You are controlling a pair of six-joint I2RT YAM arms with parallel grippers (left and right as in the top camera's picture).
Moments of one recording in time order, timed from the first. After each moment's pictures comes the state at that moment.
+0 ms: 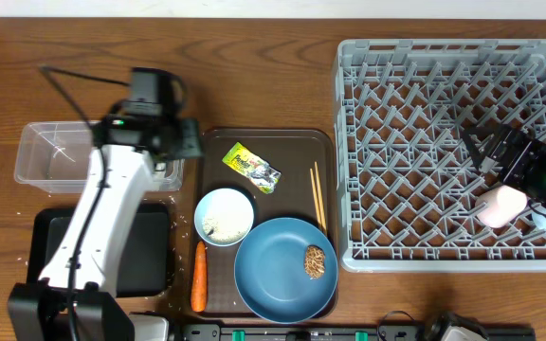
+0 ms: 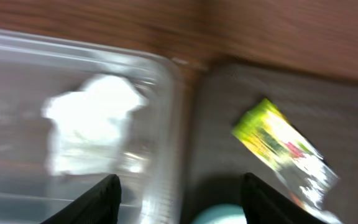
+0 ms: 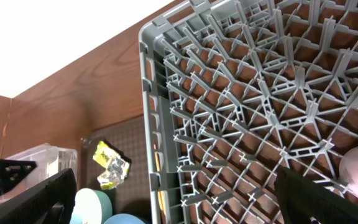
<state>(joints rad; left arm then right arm) -0.13 1.52 1.24 -0.86 0.00 -0.25 -0.41 1.11 1.36 -1.11 -0.57 0.17</state>
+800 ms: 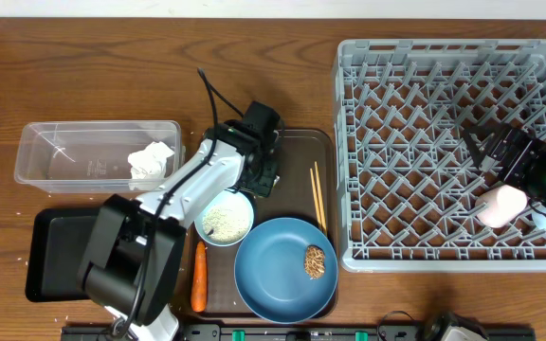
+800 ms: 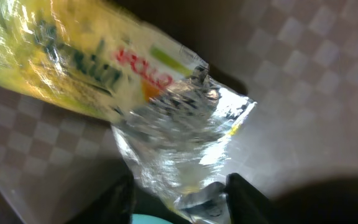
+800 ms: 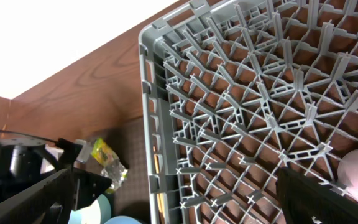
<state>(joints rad) -0.48 1.82 1.19 -0.78 0.04 -0.17 -0.41 1.11 1.36 -1.10 -0.57 0.17</state>
